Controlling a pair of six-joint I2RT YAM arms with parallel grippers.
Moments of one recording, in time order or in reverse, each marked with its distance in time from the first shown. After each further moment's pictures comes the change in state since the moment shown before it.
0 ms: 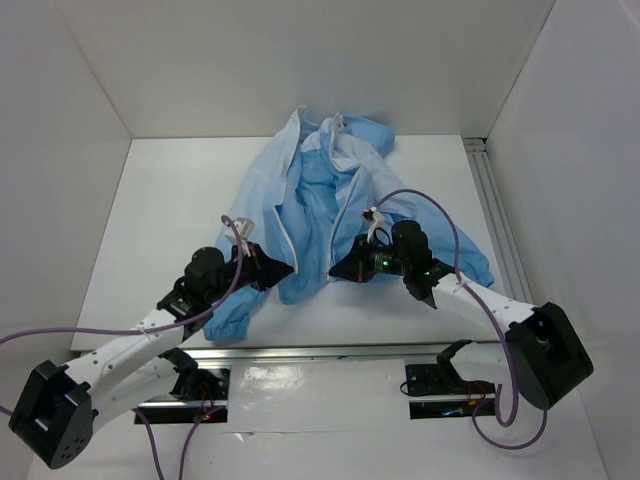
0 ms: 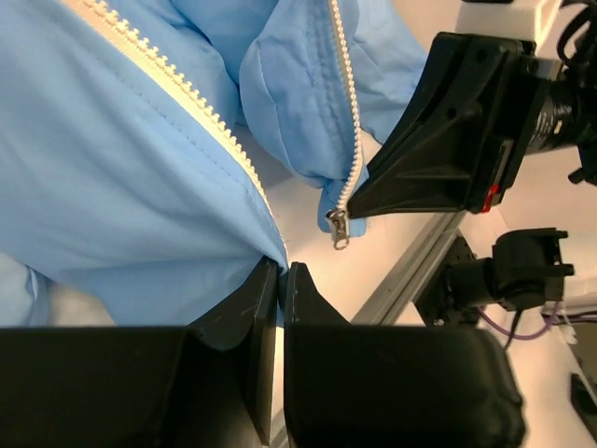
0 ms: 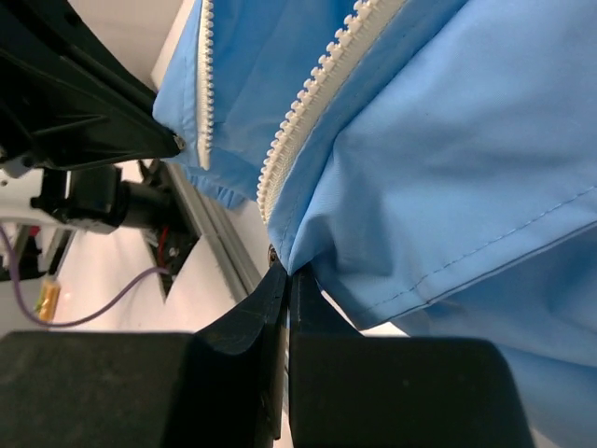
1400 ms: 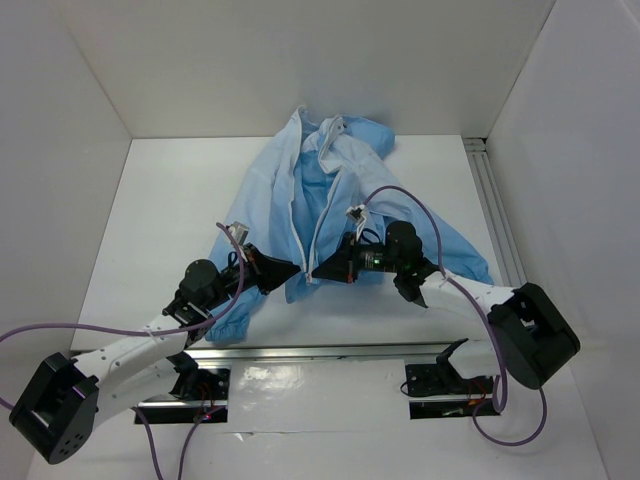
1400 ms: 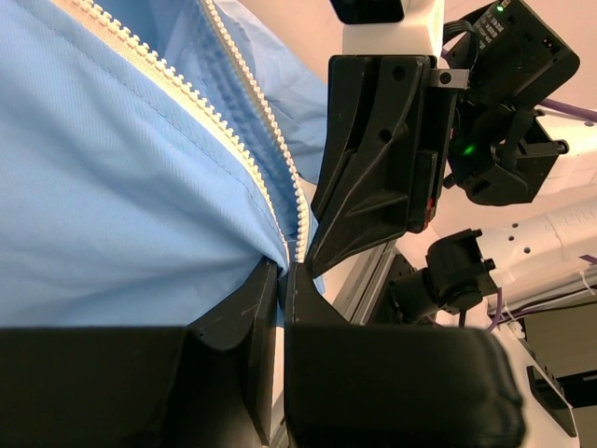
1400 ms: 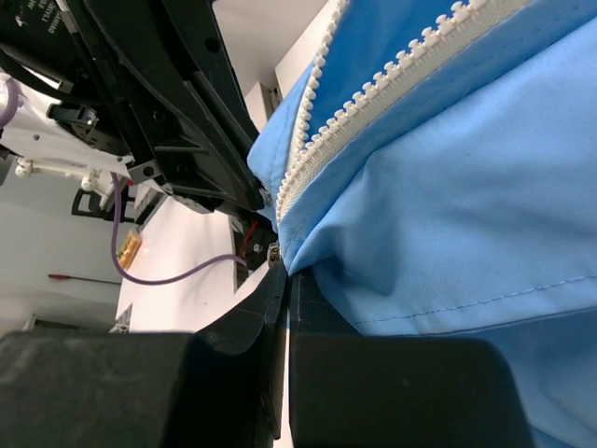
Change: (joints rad) left arm -0.047 -0.013 -0.162 0.420 0.033 -0.081; right arm 0.051 0.121 -0.023 0.409 -0.209 0.150
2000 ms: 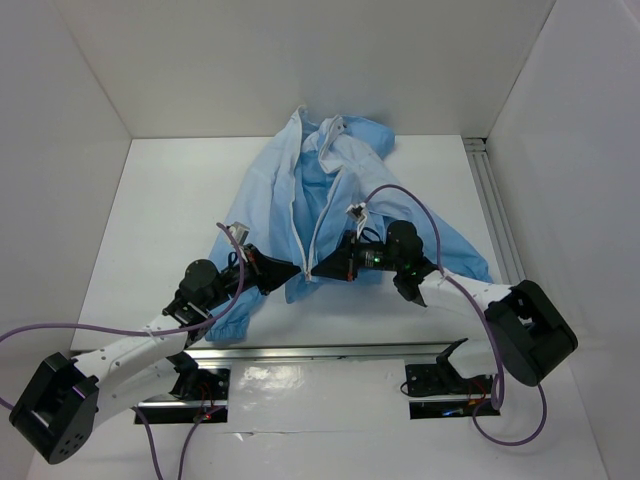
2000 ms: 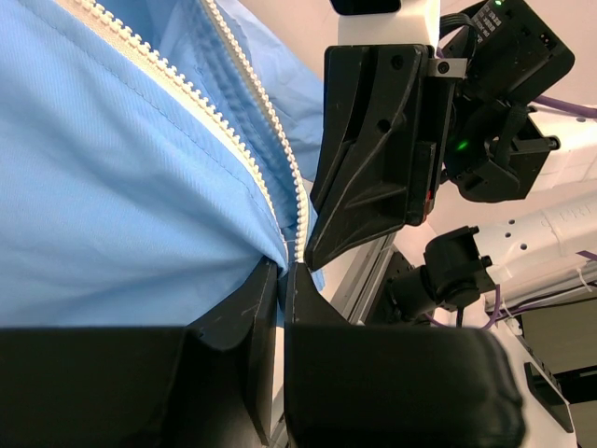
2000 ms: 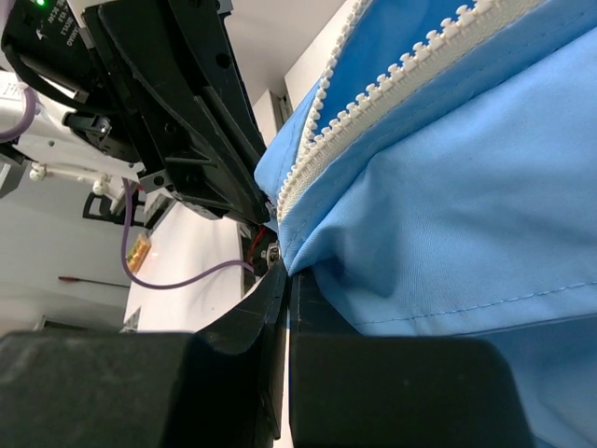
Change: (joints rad) left arm 0.000 0.000 0.000 -0.001 0.009 -0.002; right arm -0.009 0.021 0.000 0.062 -0.015 0.036
